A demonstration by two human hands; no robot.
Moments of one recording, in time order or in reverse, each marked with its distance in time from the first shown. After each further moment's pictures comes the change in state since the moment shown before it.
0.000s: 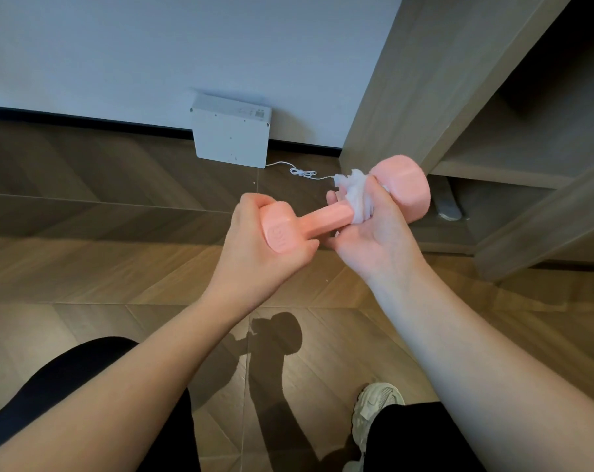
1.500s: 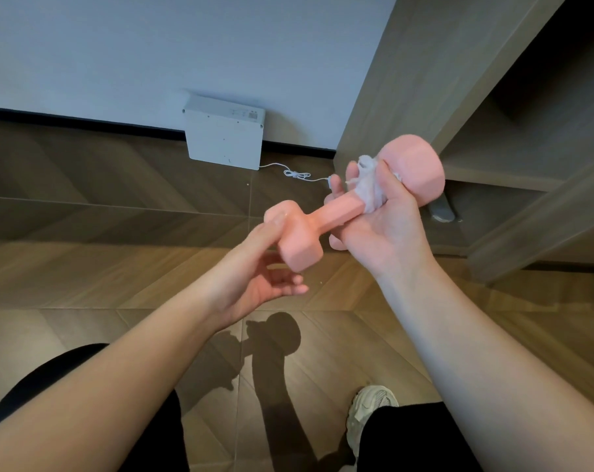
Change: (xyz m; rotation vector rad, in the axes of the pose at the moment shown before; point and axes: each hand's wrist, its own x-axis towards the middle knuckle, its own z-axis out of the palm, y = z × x) left_hand 0.005 0.000 -0.003 -0.923 -0.465 -0.600; right_hand 0.009 -0.023 -0.007 0.019 -0.178 -0.090
